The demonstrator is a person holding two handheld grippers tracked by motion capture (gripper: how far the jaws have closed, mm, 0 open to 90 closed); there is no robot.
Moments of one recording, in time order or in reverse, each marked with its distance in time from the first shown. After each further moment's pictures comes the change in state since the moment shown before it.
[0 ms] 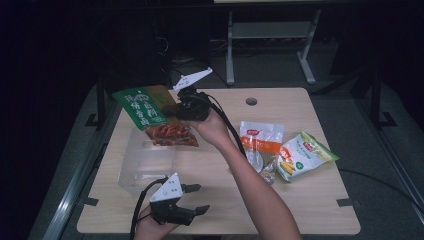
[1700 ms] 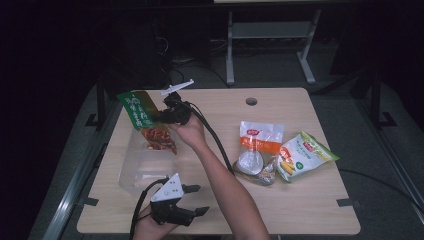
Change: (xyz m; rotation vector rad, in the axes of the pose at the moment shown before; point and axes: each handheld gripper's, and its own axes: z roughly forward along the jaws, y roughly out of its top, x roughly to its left) left arm 0.002 -0.003 0.002 0.027 -0.006 0.005; right arm -0.036 -0.031 0.090 0.021 -0.006 0.194
